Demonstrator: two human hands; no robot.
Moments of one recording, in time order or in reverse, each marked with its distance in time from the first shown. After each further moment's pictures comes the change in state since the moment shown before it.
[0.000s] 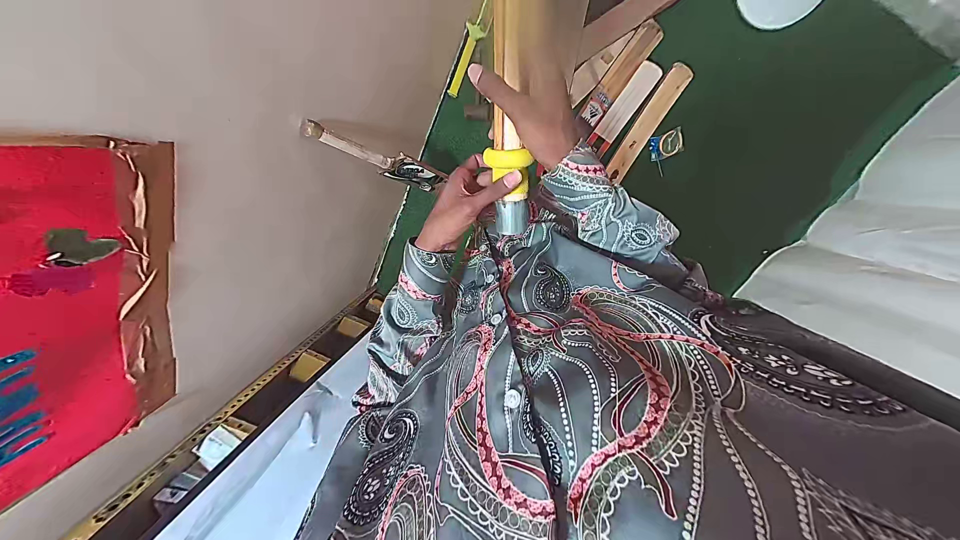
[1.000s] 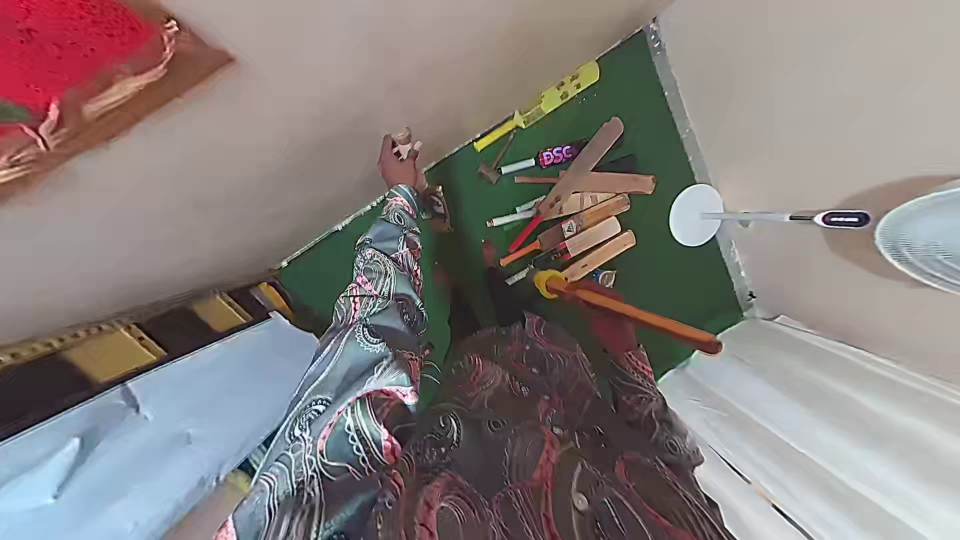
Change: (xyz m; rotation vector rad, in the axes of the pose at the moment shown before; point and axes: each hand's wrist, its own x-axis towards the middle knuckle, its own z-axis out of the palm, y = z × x) left_hand 0.126 -0.138 -0.324 0.271 1.195 -0.022; right_hand -0.057 0.083 -0.066 -0.329 -0.330 0.038
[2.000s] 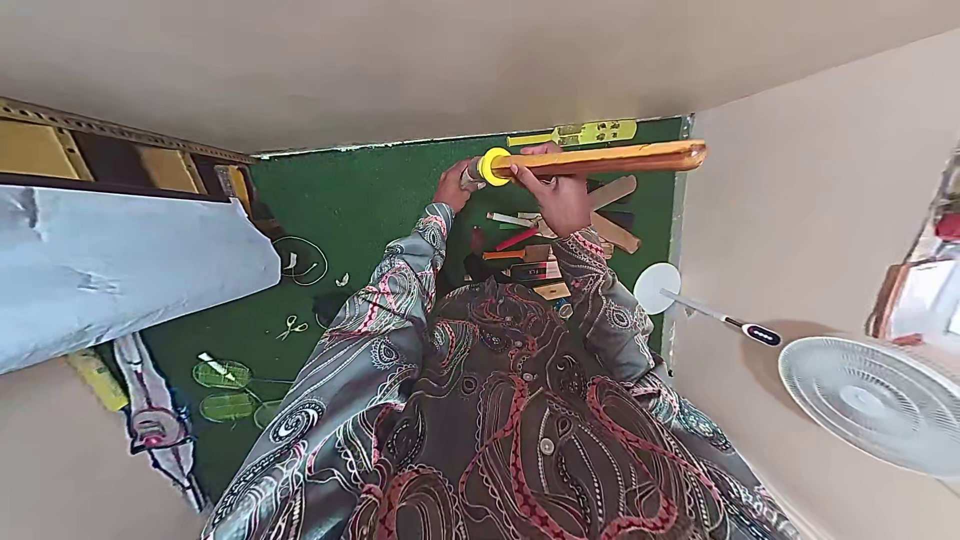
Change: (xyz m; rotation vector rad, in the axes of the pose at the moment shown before) left_hand -0.154 -0.044 0.000 -0.034 -0.221 0.122; right_hand 0.155 -0.136 0.129 -0.233 -0.317 -0.352
